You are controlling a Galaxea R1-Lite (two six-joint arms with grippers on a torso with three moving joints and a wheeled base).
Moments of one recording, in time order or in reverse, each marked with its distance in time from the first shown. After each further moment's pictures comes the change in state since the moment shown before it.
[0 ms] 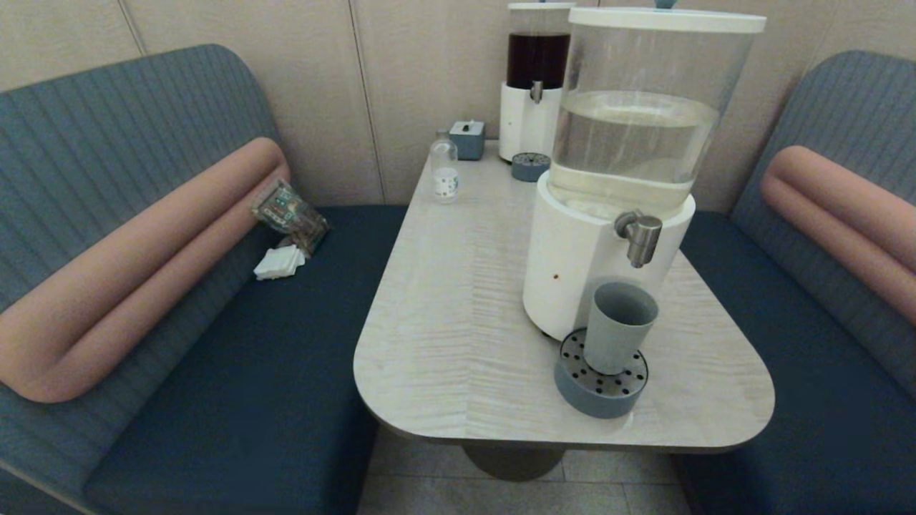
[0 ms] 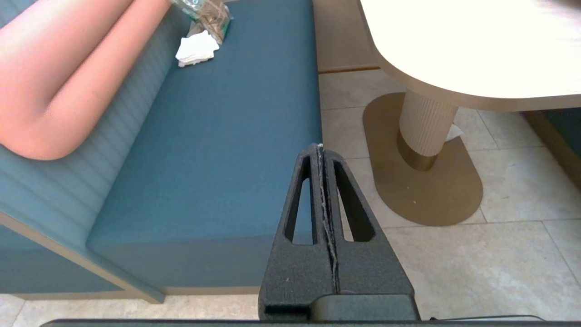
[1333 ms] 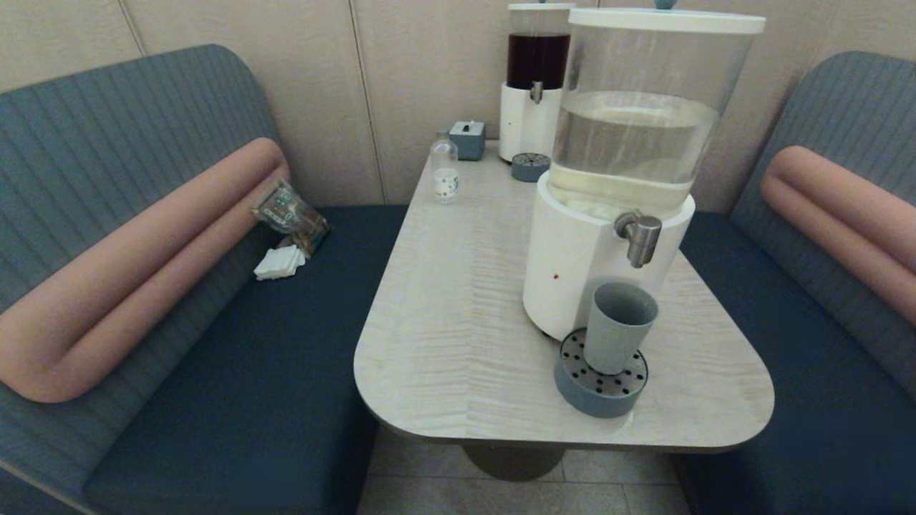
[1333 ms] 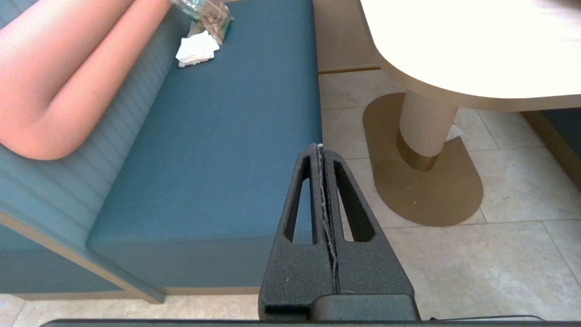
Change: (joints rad) left arm 0.000 0.000 0.000 0.000 0.000 0.000; right arm -0.028 -0.481 0.747 -0.192 0.220 0.130
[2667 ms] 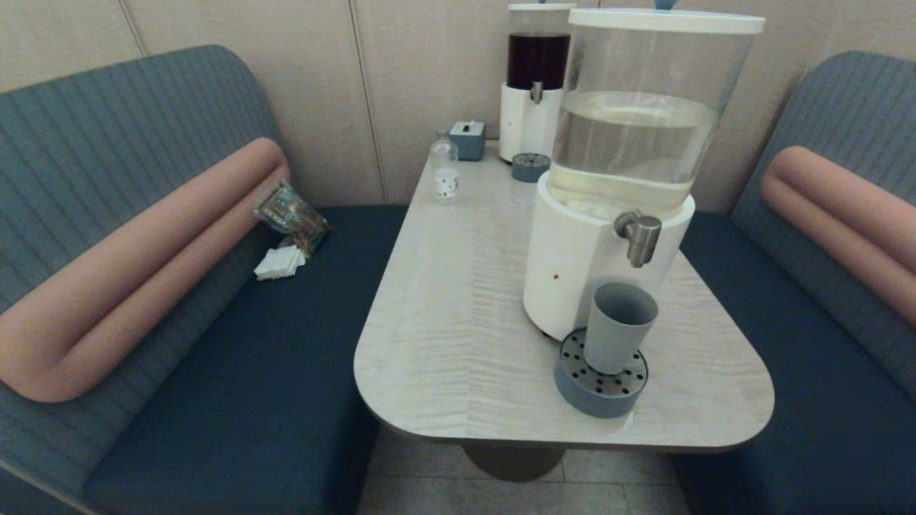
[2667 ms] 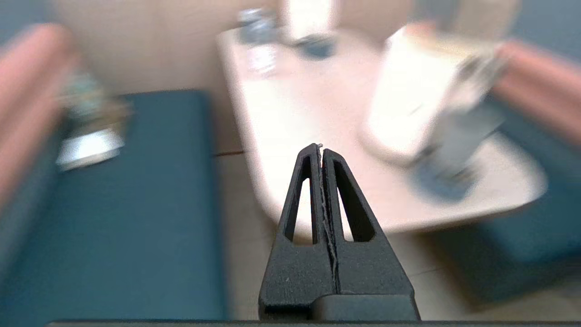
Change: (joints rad) left arm -0.037 0.401 -0.594 0.021 -0.250 -0.188; right arm 0.000 0.000 0.004 -0.014 -0.002 0.020
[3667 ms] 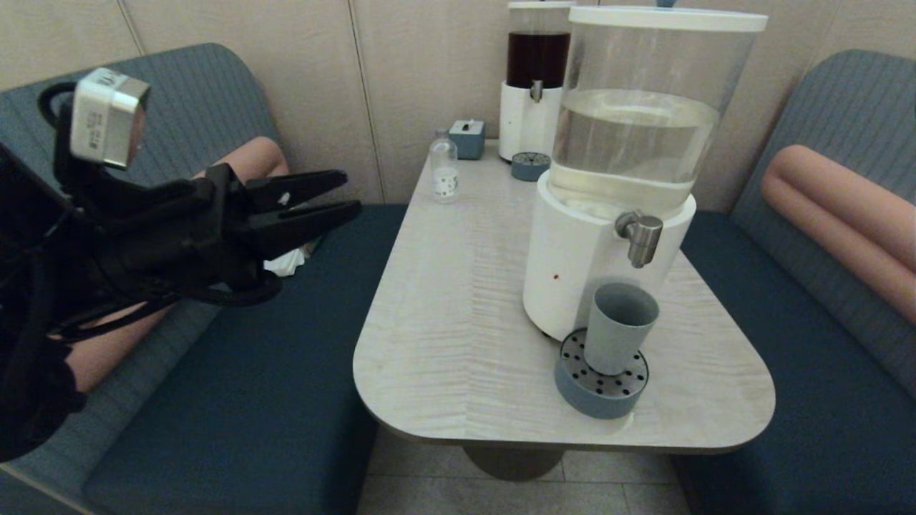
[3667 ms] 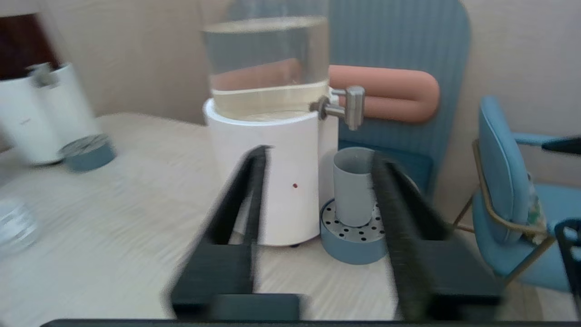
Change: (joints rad) left arm -0.105 1.180 -0.117 -1.345 -0.688 -0.049; right arm 0.000 0.000 0.001 0.000 0.000 0.001
